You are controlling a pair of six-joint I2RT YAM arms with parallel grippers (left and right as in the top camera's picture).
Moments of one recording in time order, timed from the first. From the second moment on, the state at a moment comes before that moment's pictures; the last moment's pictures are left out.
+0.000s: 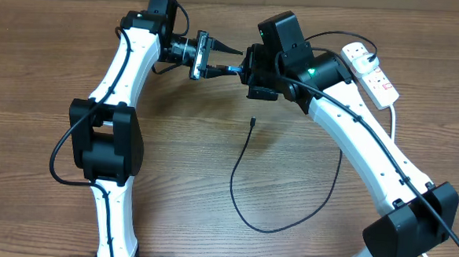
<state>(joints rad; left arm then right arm) -0.14 2.27 2.01 -1.07 1.30 -1.21 0.51 1.79 1.71 -0.80 -0.18 2.09</state>
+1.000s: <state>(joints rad) -0.14 2.27 2.01 -1.06 1.24 -1.21 0.53 1.79 1.71 -0.78 -0.20 2.01</state>
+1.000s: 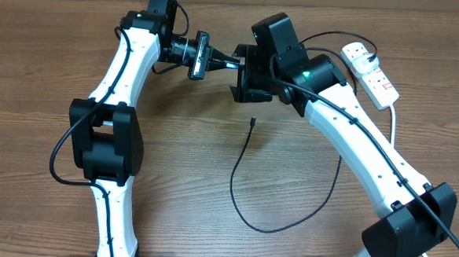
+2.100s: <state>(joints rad) -0.07 2.15 2.01 -1.14 0.63 -0.16 0.45 1.97 1.62 -0.96 -0.17 0.82</state>
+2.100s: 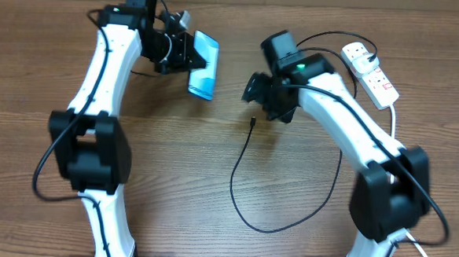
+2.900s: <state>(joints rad) -0.07 2.00 2.02 -1.23 0.23 -0.21 0.53 2.15 1.61 -0.93 -0.08 0.79</state>
